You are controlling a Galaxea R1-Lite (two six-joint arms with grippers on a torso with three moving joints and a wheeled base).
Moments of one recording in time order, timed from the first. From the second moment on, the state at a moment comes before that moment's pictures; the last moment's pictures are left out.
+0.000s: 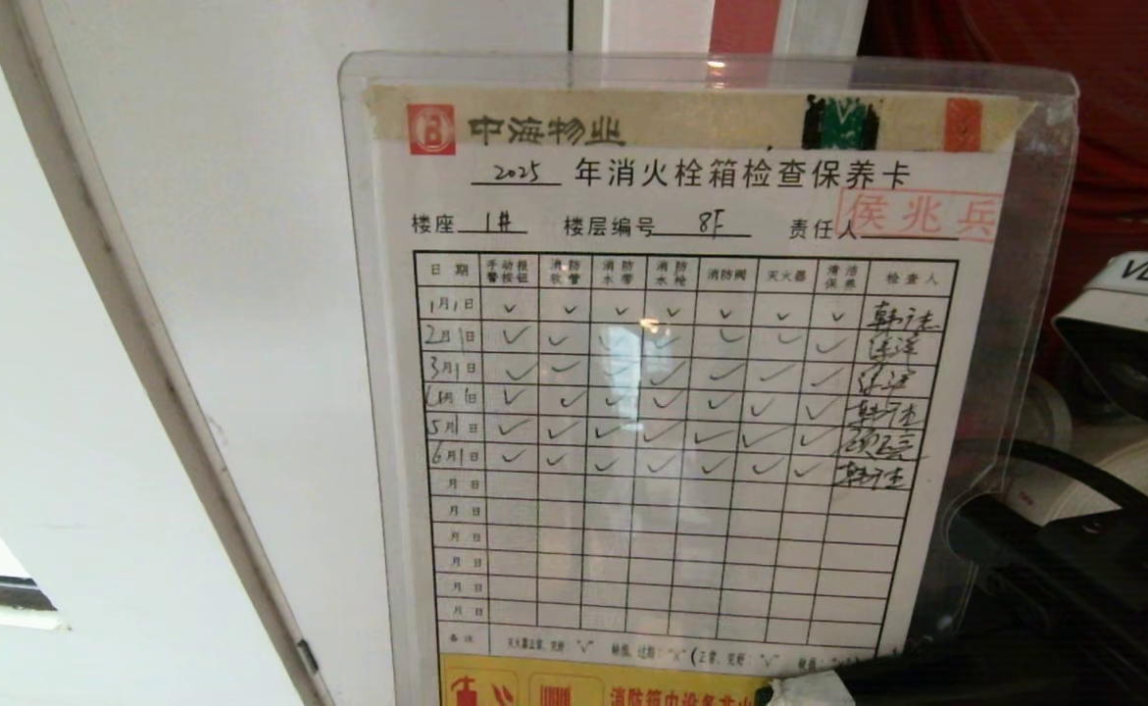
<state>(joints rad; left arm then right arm) -0.01 0.00 0.00 0.01 -0.03 0.06 0.78 1.25 -0.79 -0.32 0.76 0.14</state>
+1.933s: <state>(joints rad) -0.01 0.00 0.00 0.01 -0.03 0.06 0.46 0.75 -0.84 0.02 0.25 0.89</state>
